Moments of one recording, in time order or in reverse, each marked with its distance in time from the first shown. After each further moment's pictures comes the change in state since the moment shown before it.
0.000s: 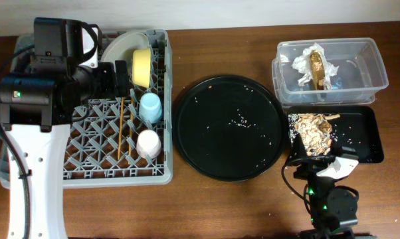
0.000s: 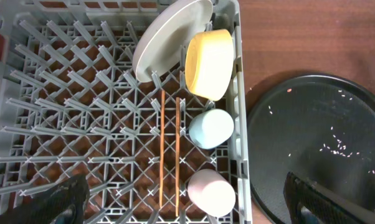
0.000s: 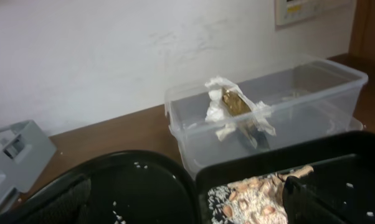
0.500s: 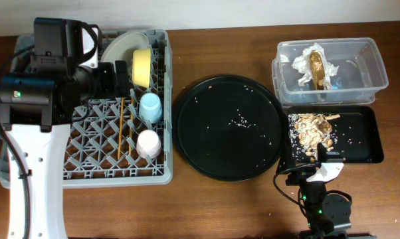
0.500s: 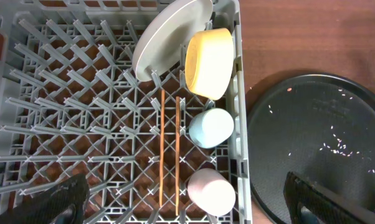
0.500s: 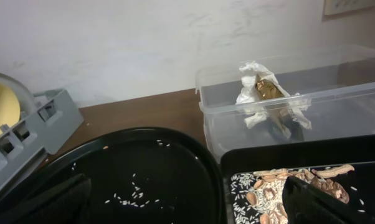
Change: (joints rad) left arm 0.000 0.000 0.000 -0.001 0.000 0.000; right arm 0.000 -0.129 -0.110 -0.009 -0.147 -0.068
